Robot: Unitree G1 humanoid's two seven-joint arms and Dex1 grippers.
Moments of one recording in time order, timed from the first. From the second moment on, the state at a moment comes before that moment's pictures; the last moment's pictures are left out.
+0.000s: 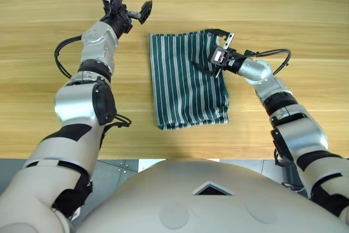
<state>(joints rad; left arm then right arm) -0.82 0.25 0.24 1.33 -0.04 -0.27 -0.58 -0.46 -0.36 0.38 0.86 -0.21 -0.66 0.53</state>
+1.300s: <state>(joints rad) -0.62 0.26 0.13 1.09 -0.20 -0.54 -1.23 0.09 -0.69 0.26 0.19 0.10 -0.44 1.03</state>
